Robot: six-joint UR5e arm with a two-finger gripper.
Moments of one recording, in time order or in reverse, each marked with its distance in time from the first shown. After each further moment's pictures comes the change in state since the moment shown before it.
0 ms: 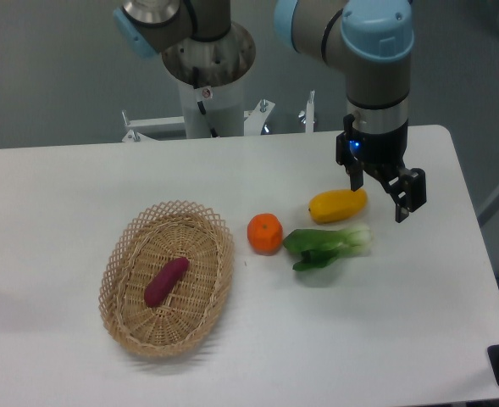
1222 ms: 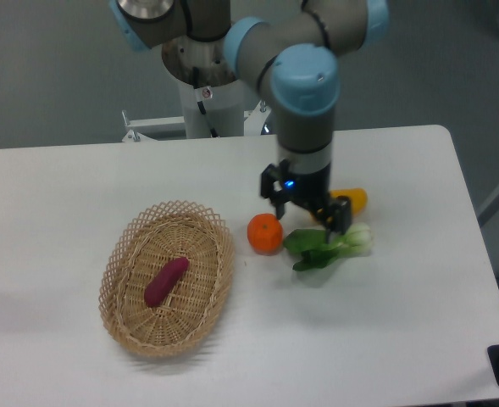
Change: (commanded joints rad) arm -0.259 -0.044 -0.094 0.008 -0.014 -0.692
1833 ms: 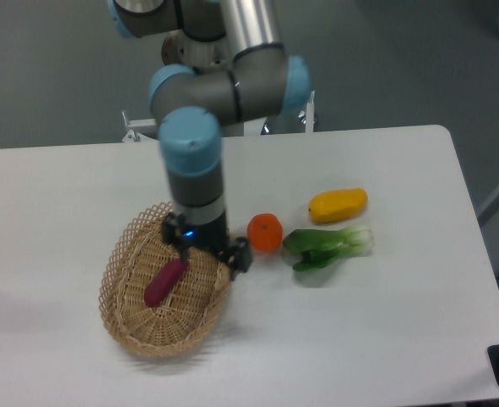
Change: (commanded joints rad) arm -0.262 -0.159 -0.031 0.155 0.003 -0.316
